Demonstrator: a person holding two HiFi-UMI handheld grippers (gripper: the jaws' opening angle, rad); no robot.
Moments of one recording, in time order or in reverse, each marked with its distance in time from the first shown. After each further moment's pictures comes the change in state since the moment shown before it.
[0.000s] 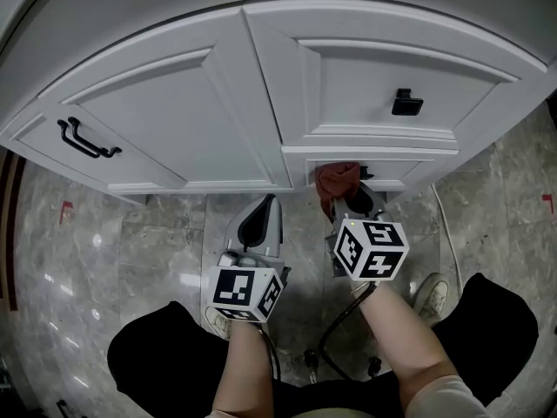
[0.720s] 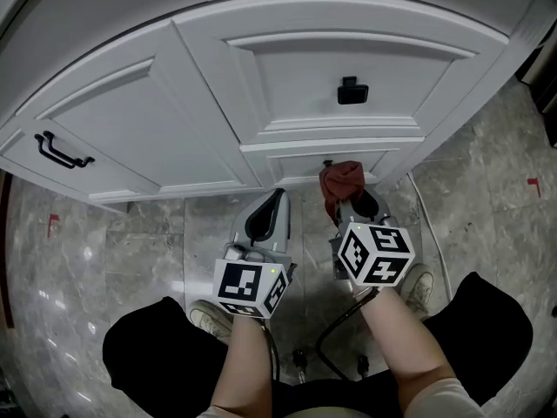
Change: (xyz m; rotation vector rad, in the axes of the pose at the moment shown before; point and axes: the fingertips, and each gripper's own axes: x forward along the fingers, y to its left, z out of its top) left arm 0.030 -0.069 -0.004 -0.002 -0.003 -0.129; right arm -0.051 -0.056 0.015 0.015 -0.041 -0.104
